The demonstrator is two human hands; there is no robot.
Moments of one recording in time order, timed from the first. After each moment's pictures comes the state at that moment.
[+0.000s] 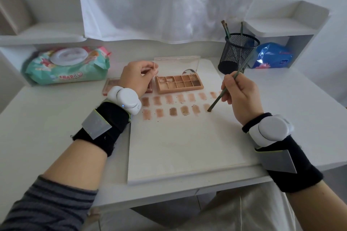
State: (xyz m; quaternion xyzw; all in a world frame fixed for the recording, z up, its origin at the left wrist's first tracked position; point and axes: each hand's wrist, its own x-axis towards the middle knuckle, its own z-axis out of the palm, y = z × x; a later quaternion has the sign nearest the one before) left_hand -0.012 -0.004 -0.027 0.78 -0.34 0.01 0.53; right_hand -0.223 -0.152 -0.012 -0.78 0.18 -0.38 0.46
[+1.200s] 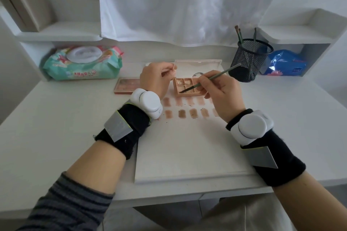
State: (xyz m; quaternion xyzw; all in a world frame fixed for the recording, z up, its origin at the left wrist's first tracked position) left_hand -0.041 -0.015 -0.015 0.80 -0.30 0.02 0.53; right_hand -0.179 -0.123 -0.006 -0.79 0.10 -0.32 0.51
